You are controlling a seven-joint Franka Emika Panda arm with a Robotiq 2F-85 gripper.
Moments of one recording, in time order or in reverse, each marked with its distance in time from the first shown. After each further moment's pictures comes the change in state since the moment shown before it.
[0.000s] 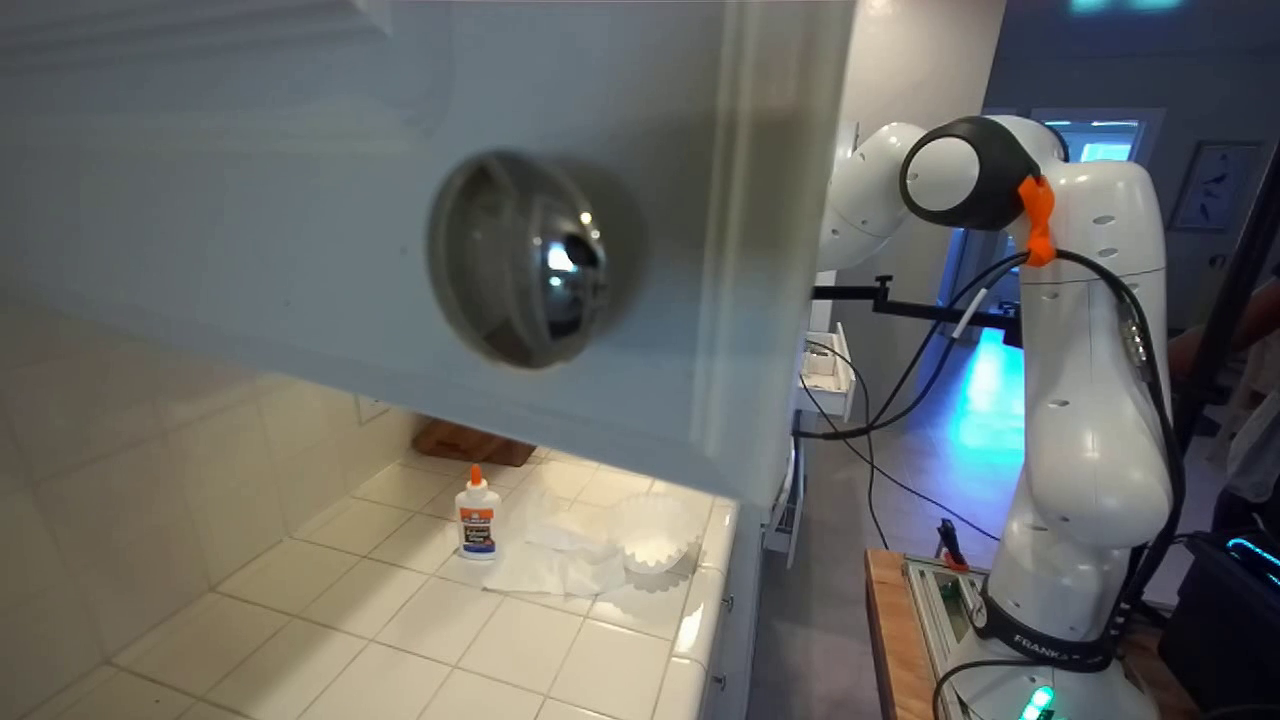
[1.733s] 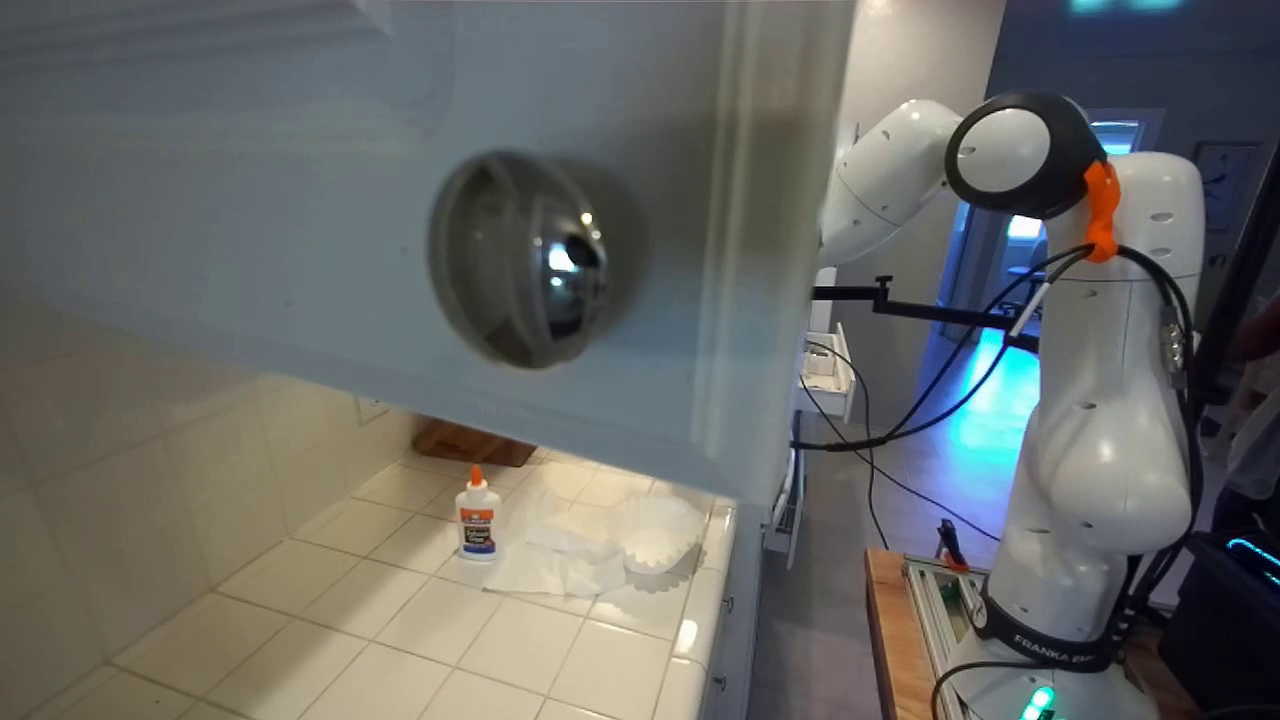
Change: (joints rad) arm 0.145 -0.116 0.050 -0.090 -0.163 0.052 0.191
